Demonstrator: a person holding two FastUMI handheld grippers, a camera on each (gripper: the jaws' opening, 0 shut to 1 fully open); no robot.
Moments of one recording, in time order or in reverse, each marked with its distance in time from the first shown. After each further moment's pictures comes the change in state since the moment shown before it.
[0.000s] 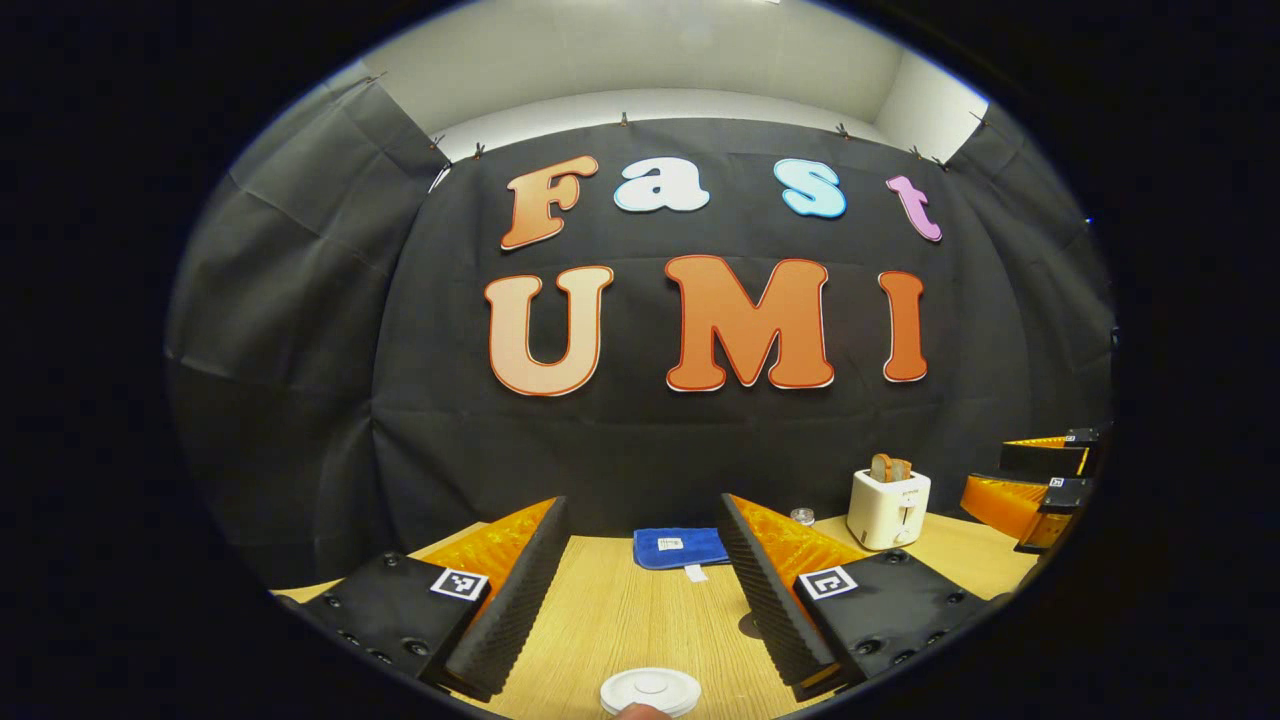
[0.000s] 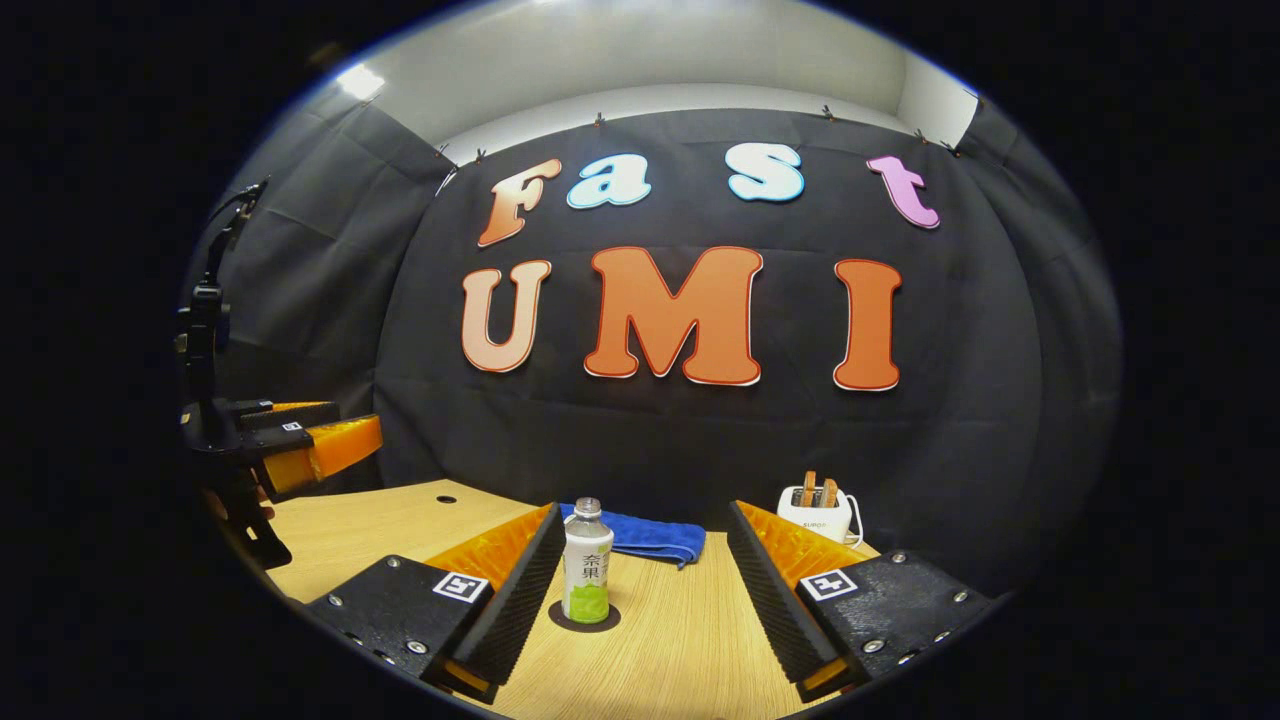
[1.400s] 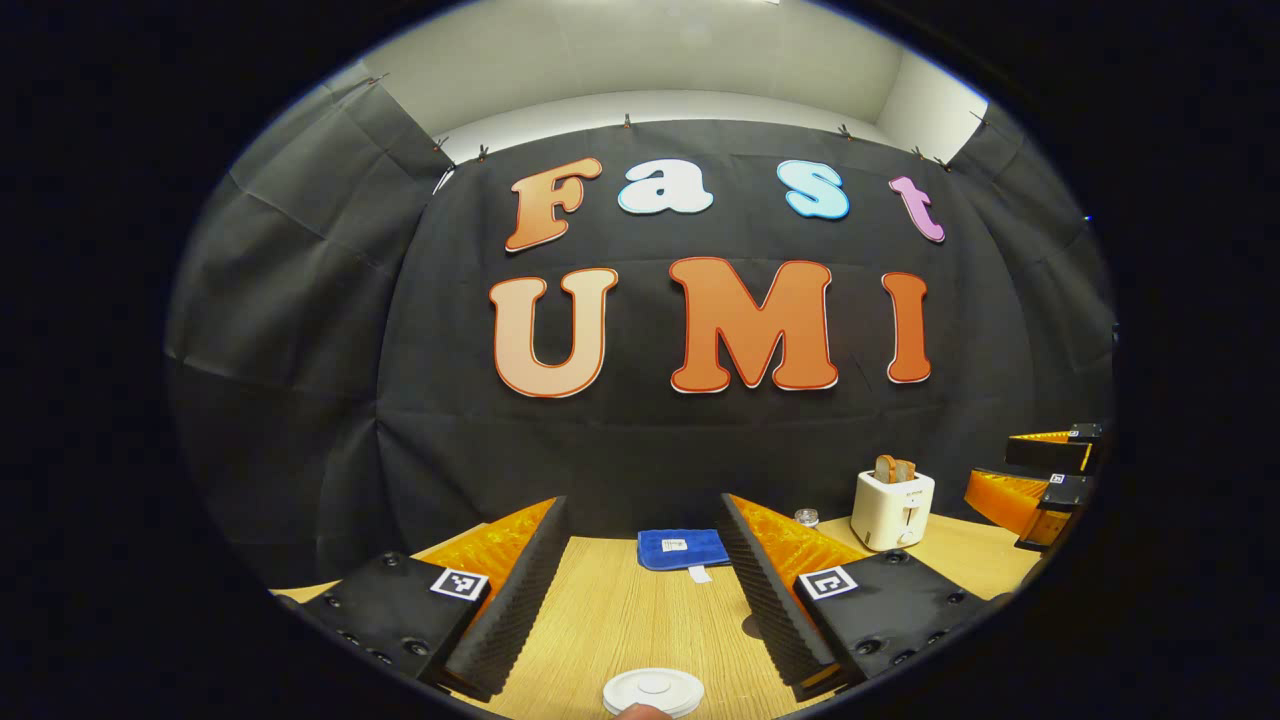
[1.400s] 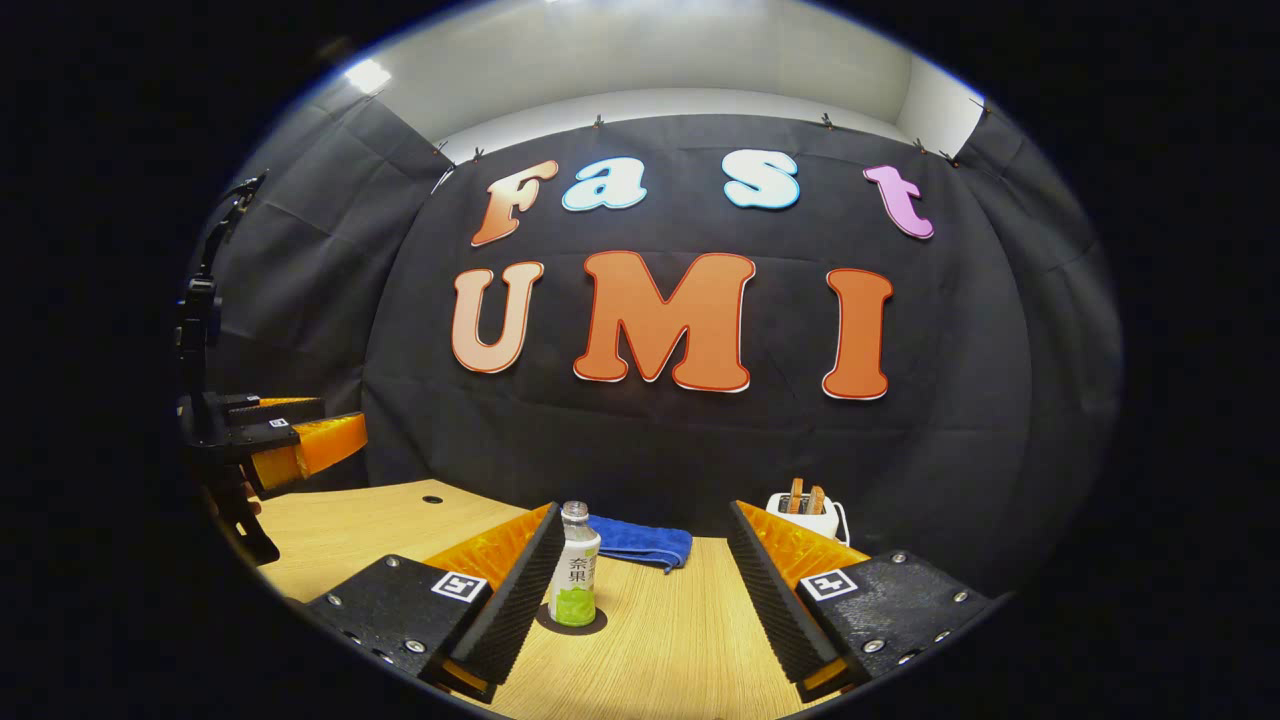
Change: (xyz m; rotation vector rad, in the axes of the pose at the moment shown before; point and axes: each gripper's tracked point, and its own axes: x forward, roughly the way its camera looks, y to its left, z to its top) left arm -0.002 0.002 0.001 0.002 -0.005 0.011; right arm 0.001 -0.006 0.005 -0.021 -0.020 -0.034
